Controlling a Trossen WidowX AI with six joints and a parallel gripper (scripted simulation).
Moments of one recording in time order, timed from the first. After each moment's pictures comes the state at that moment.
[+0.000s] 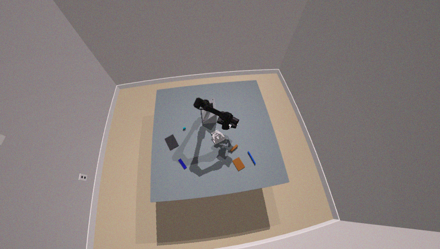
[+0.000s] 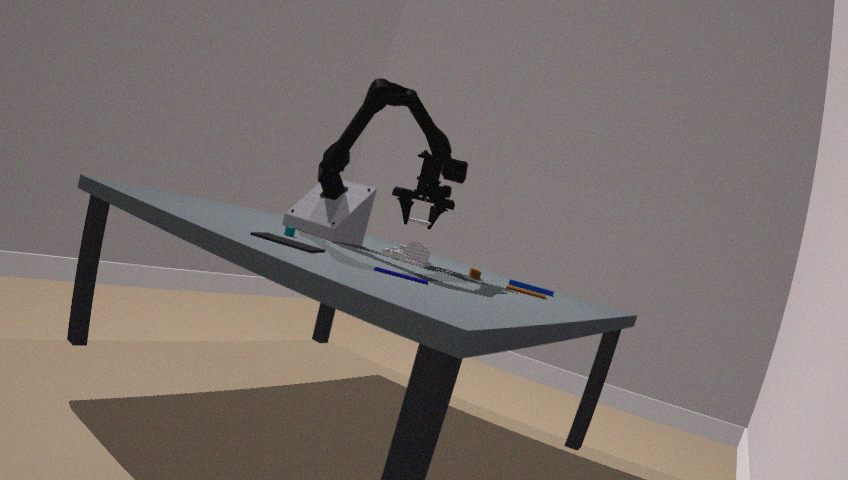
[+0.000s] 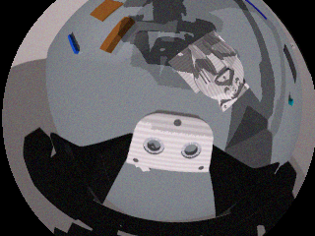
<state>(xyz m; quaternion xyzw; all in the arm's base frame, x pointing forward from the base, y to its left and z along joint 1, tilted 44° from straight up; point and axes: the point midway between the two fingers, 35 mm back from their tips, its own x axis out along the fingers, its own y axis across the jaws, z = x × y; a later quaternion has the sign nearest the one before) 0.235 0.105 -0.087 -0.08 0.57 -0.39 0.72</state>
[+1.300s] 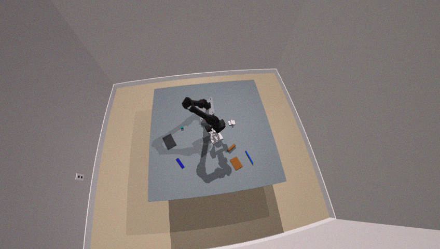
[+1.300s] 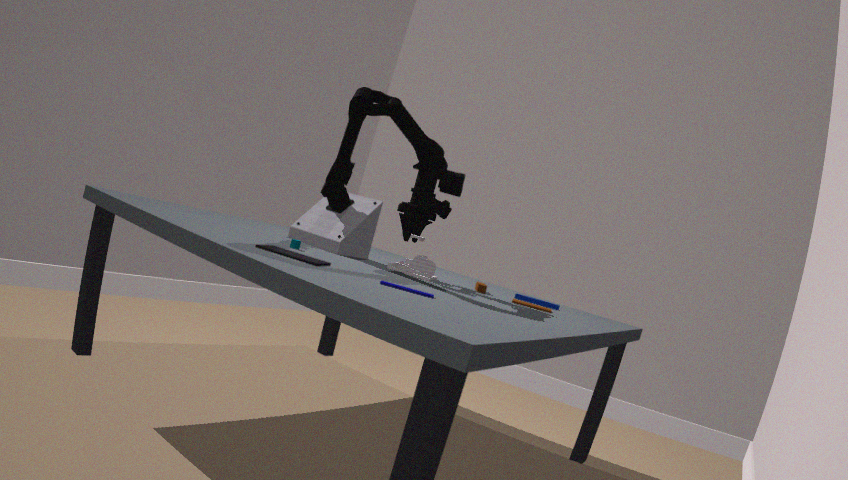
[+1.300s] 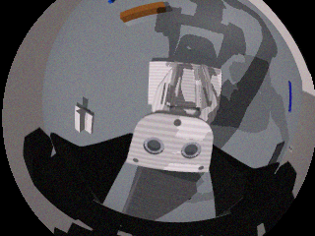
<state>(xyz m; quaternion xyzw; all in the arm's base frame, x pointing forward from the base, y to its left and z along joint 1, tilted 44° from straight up) 0.256 0.027 -0.029 -0.36 0.67 -0.16 0.62</state>
